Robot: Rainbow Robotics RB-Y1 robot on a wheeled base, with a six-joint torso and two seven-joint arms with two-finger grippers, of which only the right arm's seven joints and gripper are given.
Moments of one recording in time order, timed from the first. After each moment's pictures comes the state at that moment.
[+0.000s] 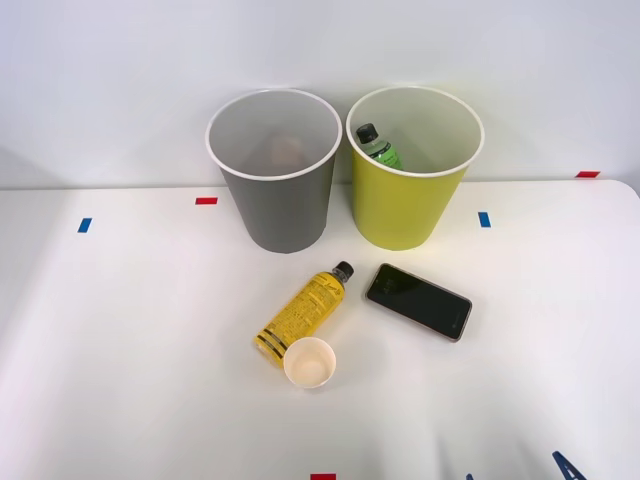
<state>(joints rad) 0.86 -0.44 0.41 -1.67 -0.18 -0.94 1.71</state>
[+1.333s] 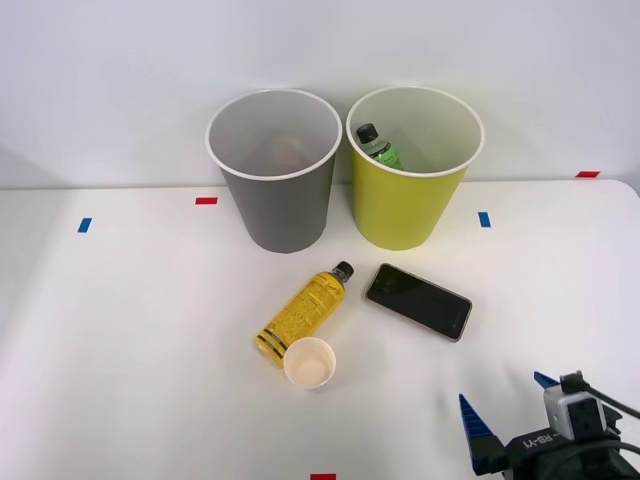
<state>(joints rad) 0.82 -0.45 0.20 -2.43 -0.25 0.44 1.62</state>
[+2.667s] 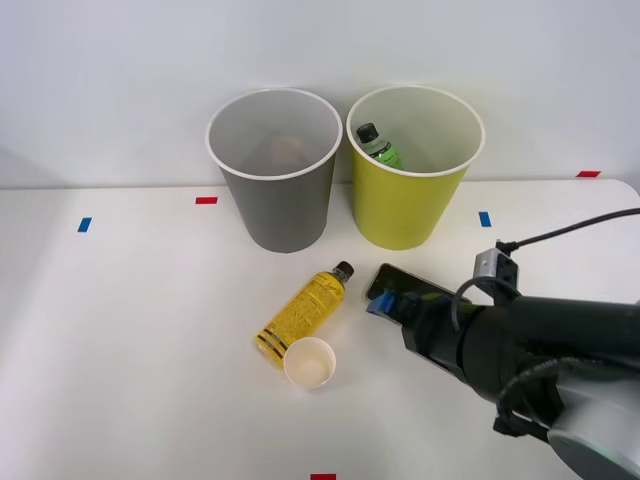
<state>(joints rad) -0.13 -0.59 0.43 -2.48 -0.45 1.45 0.30</state>
